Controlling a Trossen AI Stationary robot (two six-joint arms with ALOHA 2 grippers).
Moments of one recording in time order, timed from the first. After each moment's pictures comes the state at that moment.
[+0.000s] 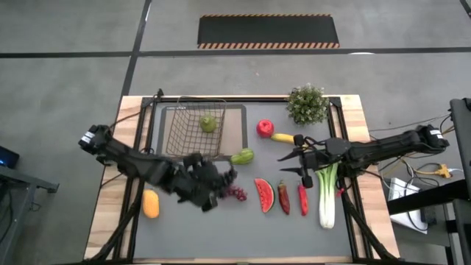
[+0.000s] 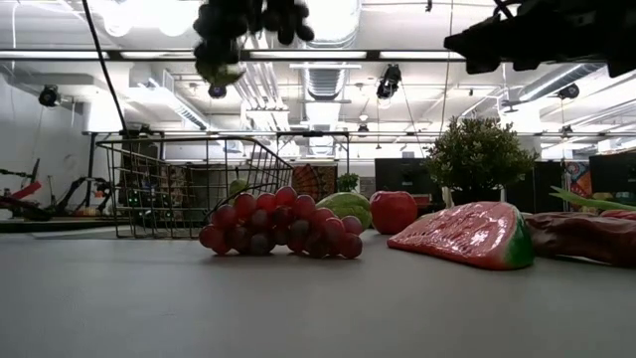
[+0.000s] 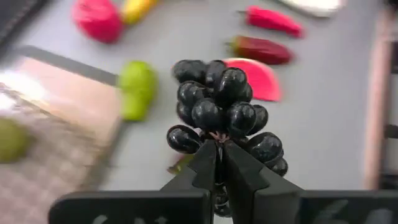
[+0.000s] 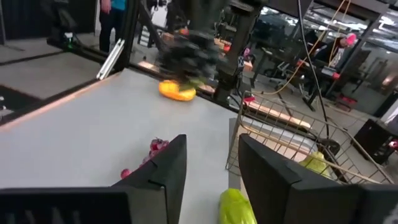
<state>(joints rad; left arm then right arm) -0.44 1.53 1.56 -1.03 -0.50 -0.71 0.08 0.83 0.30 0.45 -0.11 -0.33</state>
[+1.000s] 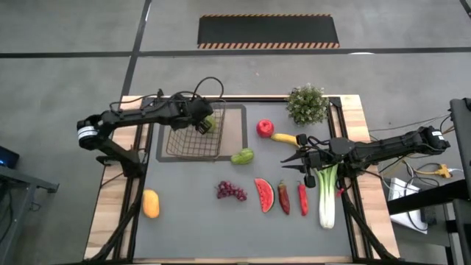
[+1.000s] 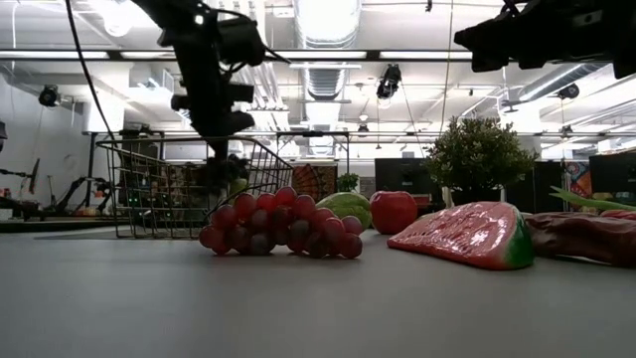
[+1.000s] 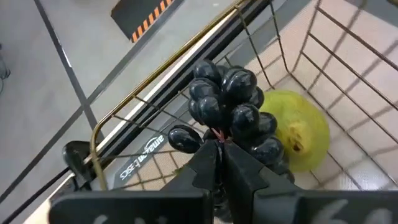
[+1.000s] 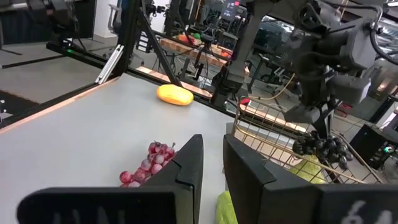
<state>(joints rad) 0.41 1.45 1.09 -0.72 -0.60 -0.24 0.08 0.78 0.28 0.45 -0.10 -0.34</state>
